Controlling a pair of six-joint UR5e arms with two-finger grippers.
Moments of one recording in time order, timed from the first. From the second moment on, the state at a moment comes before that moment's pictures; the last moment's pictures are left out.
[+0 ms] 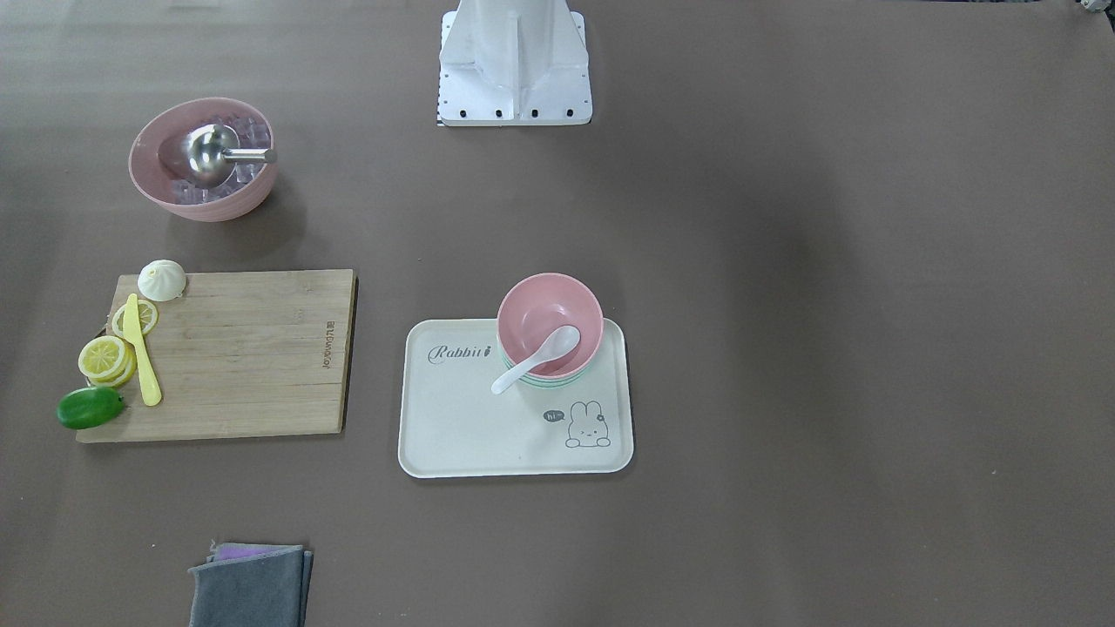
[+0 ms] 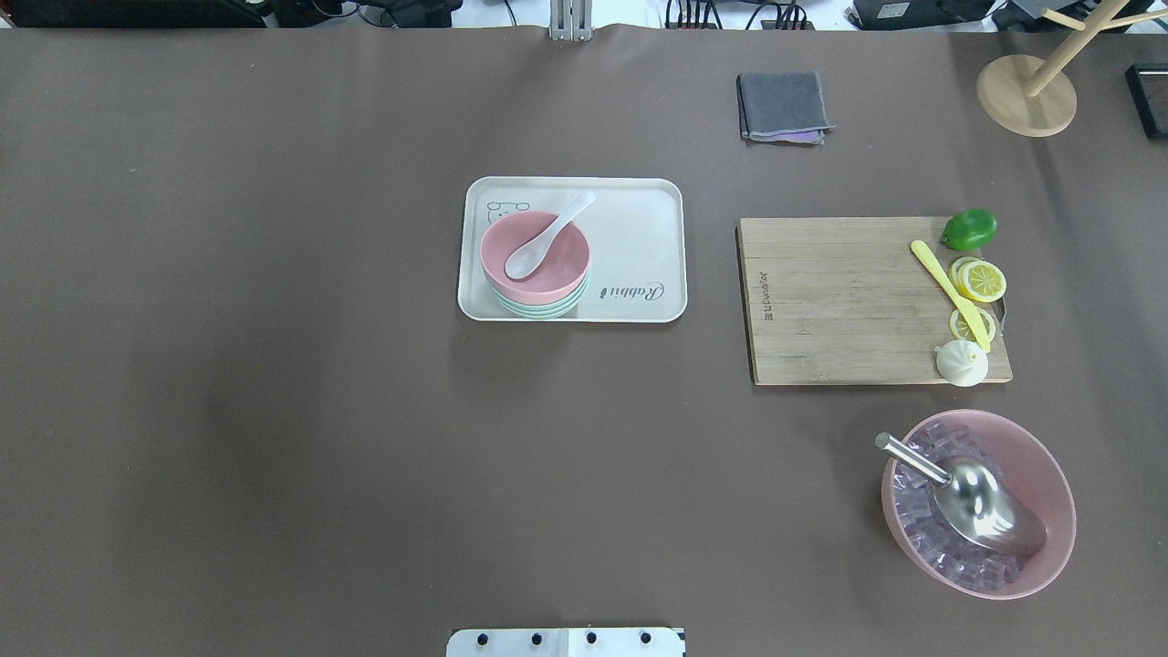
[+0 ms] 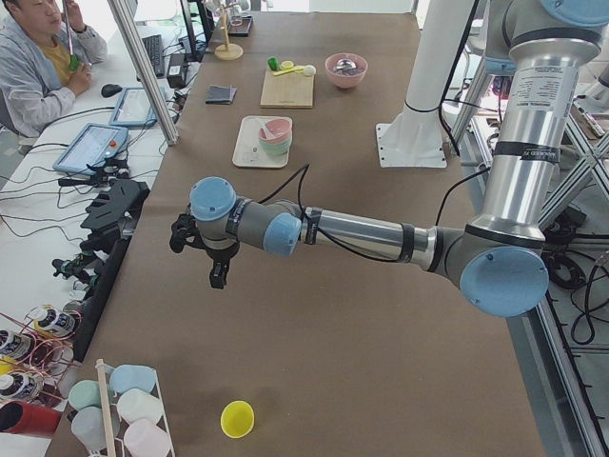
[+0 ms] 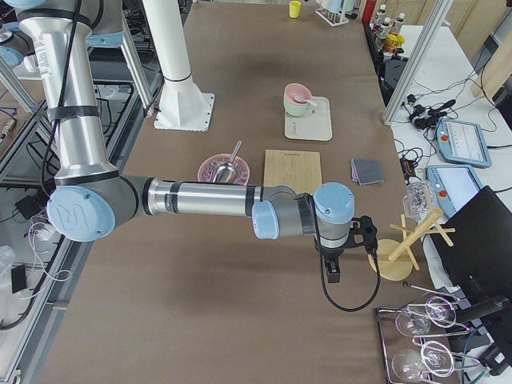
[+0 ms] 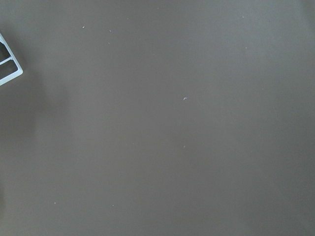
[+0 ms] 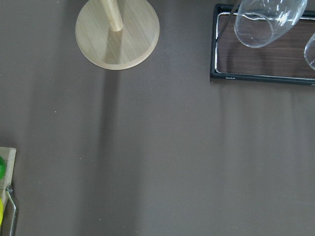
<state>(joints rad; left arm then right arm) -1.50 -1.72 -1.58 -1.73 -2.44 -0.20 1.63 -1.42 1.43 -1.39 2.35 0.02</state>
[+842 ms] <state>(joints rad) -1.50 -1.67 -1.59 -1.75 -2.44 -0.20 1.62 -1.41 1.43 -1.39 2.35 0.02</state>
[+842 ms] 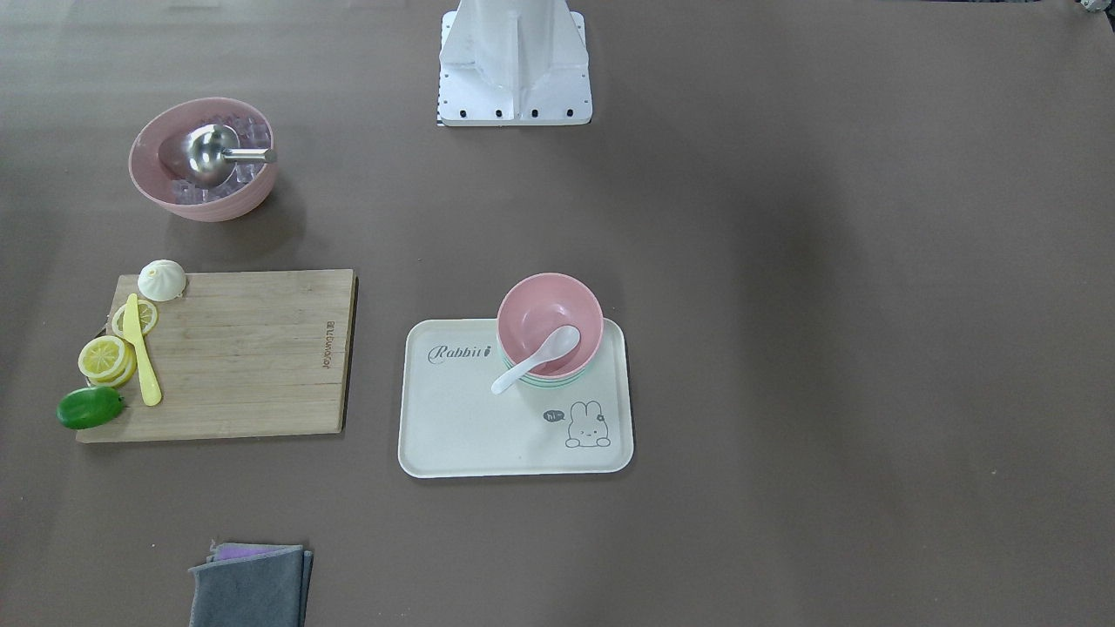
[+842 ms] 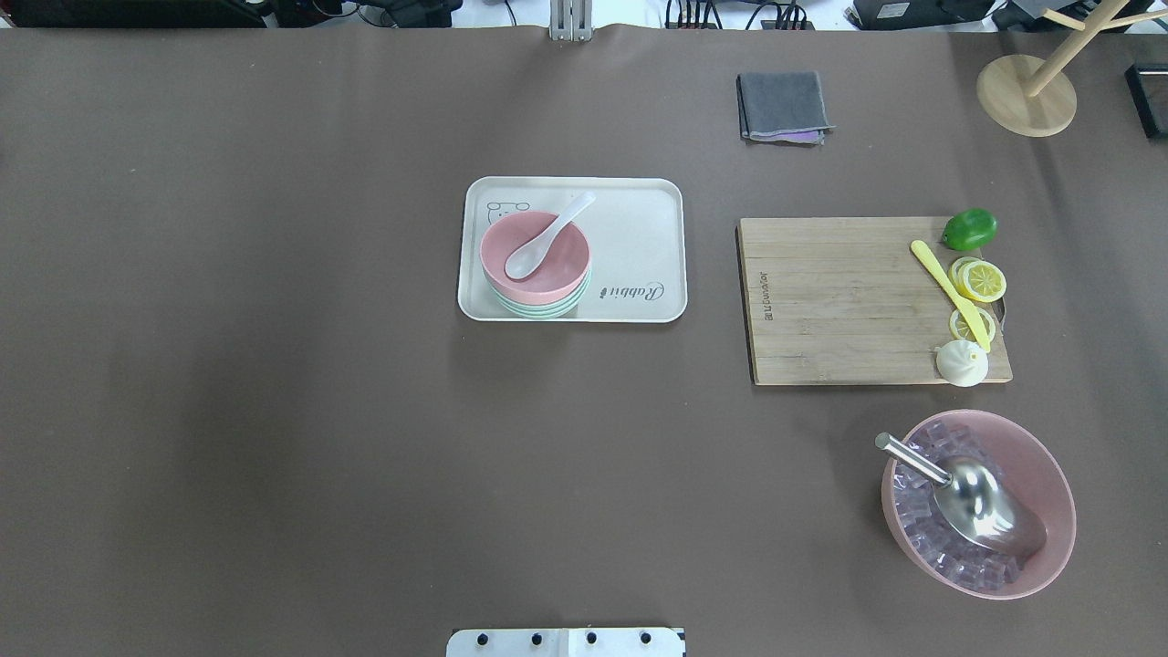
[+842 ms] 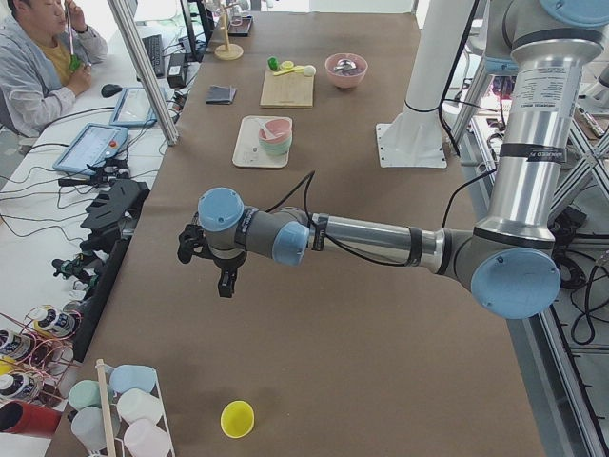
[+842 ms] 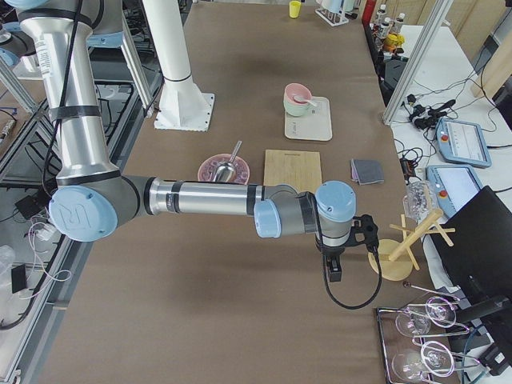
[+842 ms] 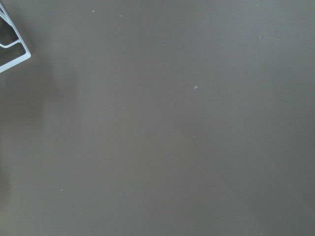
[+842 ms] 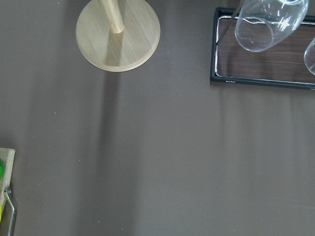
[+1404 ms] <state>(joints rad) -1.50 -1.64 -1.61 -1.81 -2.41 -0.21 1.62 -1.42 1.44 -1.39 2.35 0.02</state>
